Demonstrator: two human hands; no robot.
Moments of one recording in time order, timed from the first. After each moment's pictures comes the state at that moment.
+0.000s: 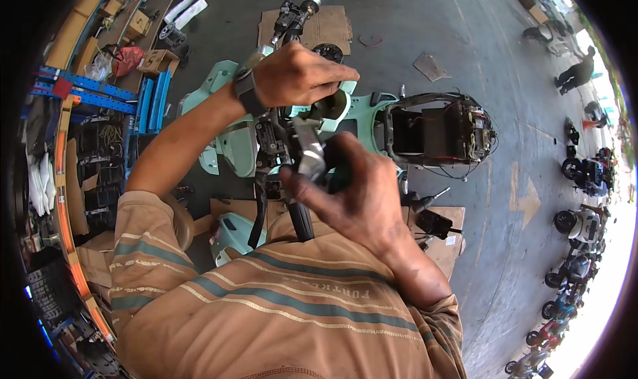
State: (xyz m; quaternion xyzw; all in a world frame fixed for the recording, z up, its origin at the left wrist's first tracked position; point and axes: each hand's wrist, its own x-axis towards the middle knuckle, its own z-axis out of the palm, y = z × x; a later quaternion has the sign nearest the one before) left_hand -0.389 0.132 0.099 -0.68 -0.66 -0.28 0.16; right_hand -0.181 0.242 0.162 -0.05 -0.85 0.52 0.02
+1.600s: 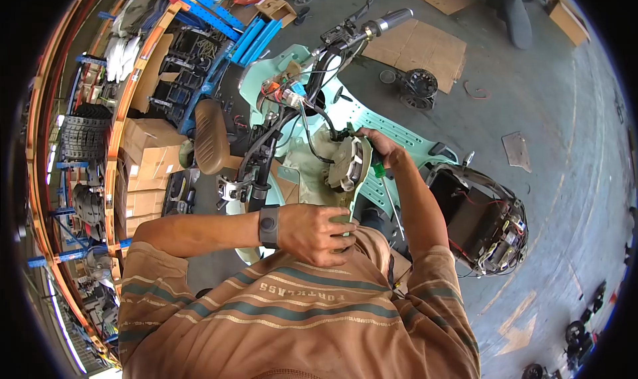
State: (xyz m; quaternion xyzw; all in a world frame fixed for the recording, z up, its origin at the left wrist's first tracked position) left_hand -0.214 0.241 0.074 -0.62 -0.77 -0.12 -0.01; right_hand -0.394 0.374 -0.150 -0.11 -0.45 0.64 -0.61
